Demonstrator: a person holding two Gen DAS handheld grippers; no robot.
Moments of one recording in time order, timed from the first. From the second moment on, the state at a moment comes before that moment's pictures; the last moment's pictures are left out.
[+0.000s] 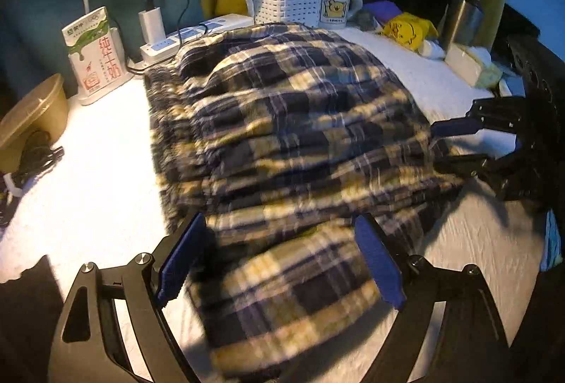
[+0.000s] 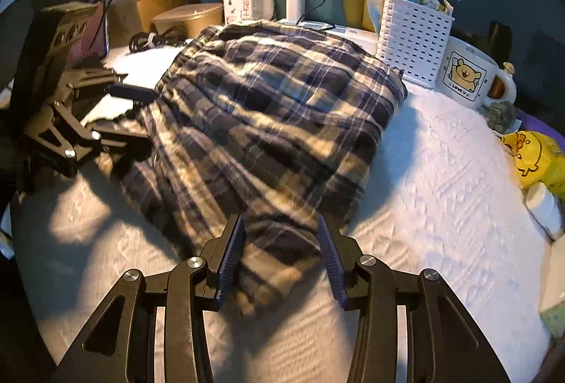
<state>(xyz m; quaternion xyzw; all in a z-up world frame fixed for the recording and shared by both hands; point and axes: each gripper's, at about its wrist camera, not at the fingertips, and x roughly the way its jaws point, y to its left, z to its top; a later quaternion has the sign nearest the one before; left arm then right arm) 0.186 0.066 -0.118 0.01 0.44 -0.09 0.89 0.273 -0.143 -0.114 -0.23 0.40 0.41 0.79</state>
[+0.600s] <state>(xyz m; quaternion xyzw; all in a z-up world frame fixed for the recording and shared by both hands) 0.264 0.137 -0.091 -0.05 0.41 -0.02 0.91 0.400 -0.138 -0.088 -0.09 0.43 0.39 0.81</state>
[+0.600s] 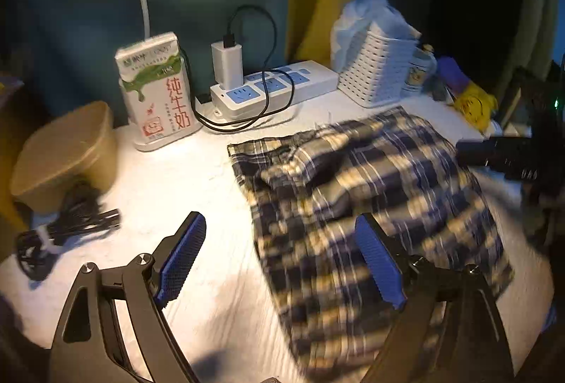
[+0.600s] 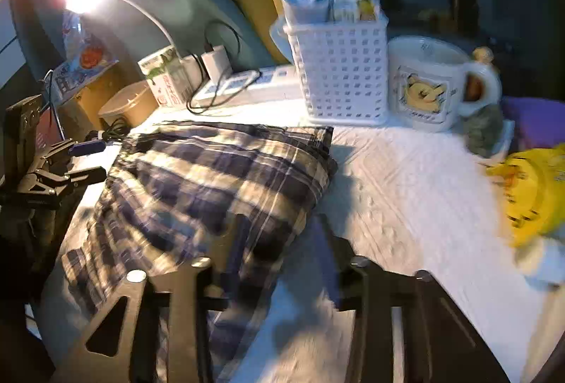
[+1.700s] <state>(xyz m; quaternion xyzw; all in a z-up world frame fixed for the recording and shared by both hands) 0.281 0.133 -0.102 -0.05 0.42 -0.02 0.90 0.422 -0.096 -0.099 -0.15 0.44 0.41 0.79</state>
